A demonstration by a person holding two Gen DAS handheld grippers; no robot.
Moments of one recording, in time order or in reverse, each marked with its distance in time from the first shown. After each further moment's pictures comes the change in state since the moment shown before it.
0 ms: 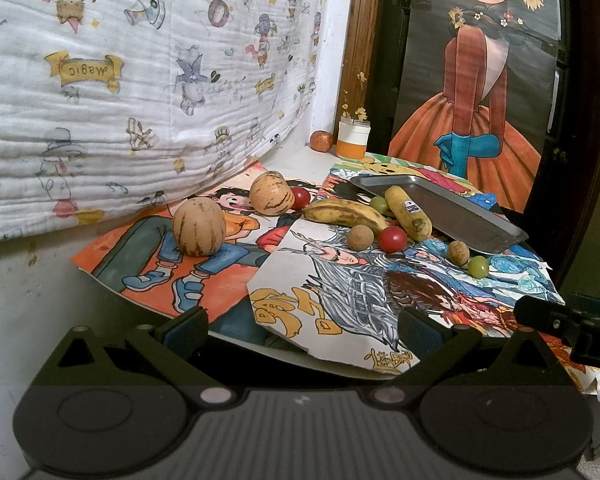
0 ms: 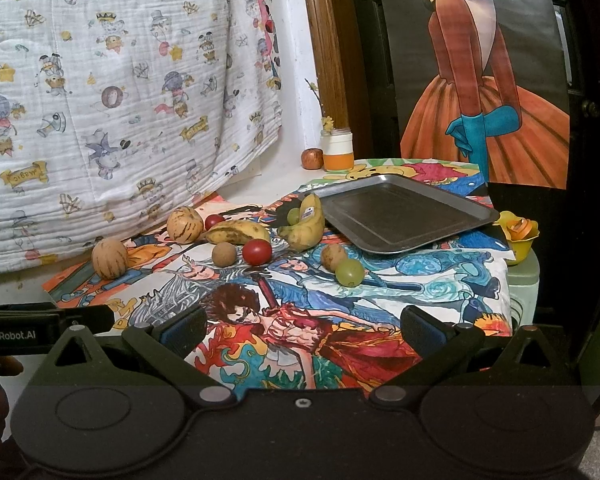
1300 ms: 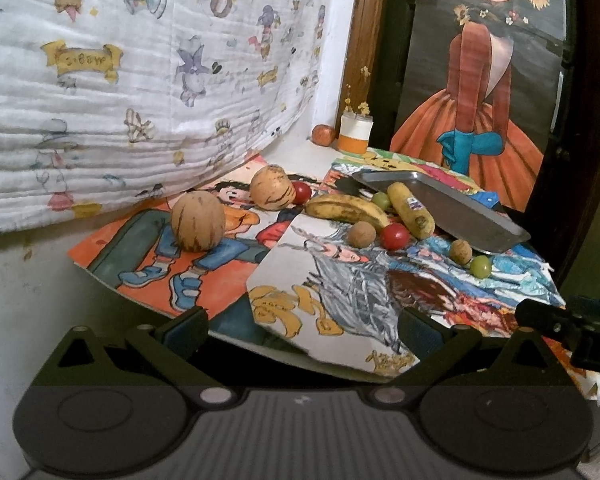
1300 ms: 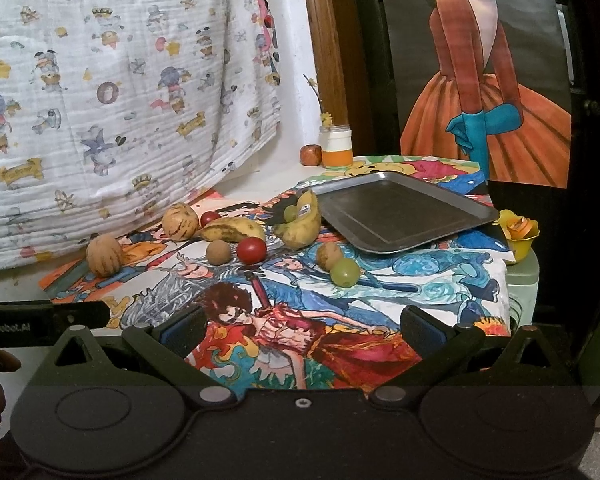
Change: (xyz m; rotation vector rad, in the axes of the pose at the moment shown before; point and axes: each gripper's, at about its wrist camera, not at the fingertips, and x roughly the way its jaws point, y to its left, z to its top) left arm 0.006 0.001 -0.001 -0.018 0.016 -0.010; right arm 0.008 -0.002 0.001 -0.004 0.008 -0.004
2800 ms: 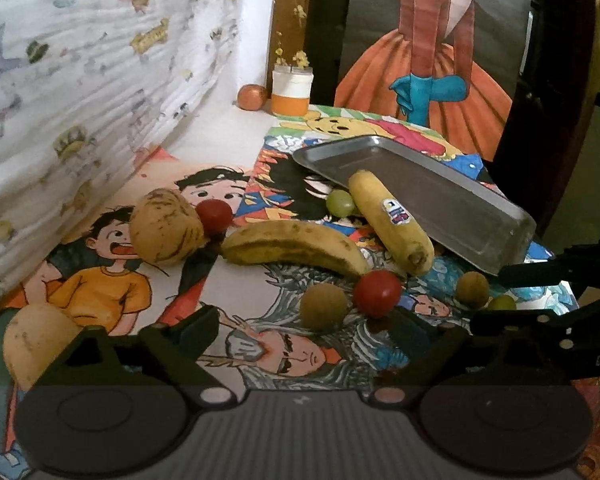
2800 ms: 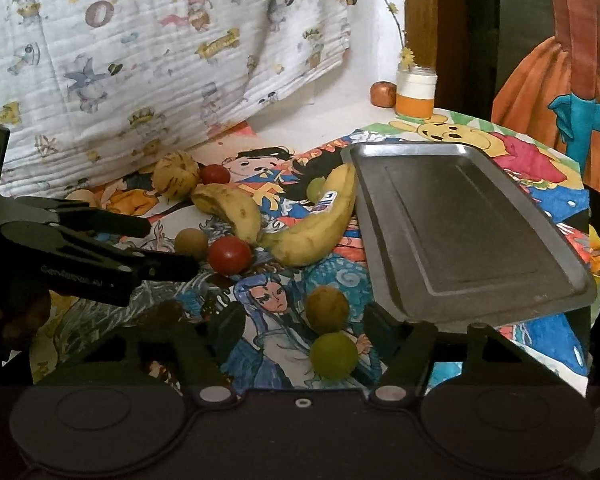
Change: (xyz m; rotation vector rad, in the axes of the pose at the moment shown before) left arm 0.143 -0.031 0.074 0.151 0.184 -0.150; right arm 0.130 -0.033 0.074 -0.213 0.293 0.211
